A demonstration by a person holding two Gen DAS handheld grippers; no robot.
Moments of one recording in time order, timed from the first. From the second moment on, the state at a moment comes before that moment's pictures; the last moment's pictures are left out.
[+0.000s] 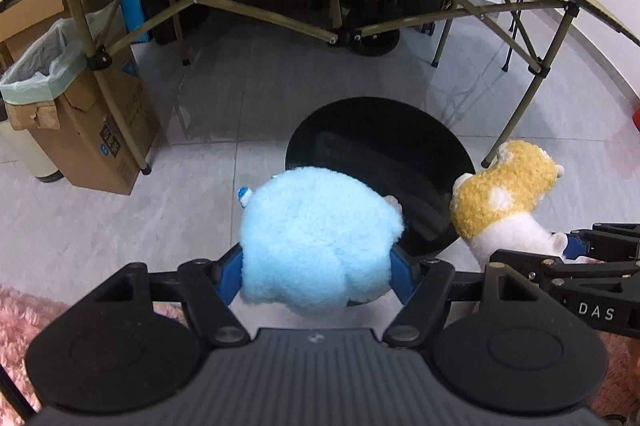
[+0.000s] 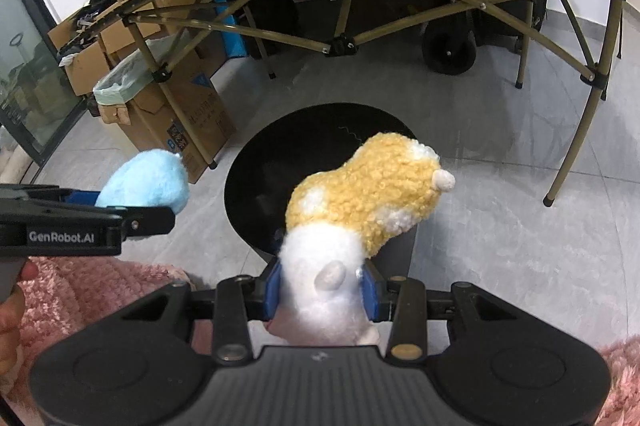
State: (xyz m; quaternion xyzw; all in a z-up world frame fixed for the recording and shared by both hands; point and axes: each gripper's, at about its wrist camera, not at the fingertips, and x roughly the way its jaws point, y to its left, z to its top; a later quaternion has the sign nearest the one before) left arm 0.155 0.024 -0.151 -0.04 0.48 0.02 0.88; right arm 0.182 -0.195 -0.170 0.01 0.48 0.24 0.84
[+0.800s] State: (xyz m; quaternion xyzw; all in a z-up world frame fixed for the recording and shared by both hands) left arm 0.189 0.041 -0.159 -0.04 0.48 0.05 0.88; right arm 0.262 -0.140 -0.192 -0.03 0.47 0.26 0.84
